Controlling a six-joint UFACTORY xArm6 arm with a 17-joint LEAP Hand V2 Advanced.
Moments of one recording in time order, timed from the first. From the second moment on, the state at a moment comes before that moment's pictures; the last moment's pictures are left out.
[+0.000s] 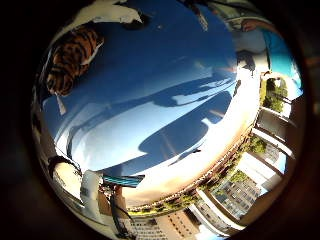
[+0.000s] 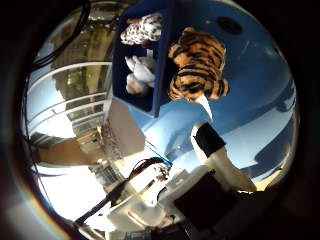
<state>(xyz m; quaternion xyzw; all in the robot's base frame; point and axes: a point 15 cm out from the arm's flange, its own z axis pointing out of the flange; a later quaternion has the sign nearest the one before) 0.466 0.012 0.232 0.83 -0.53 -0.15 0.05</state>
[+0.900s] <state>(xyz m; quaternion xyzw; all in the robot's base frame) 0.466 0.059 0.132 0.82 -0.54 -0.19 0.10</state>
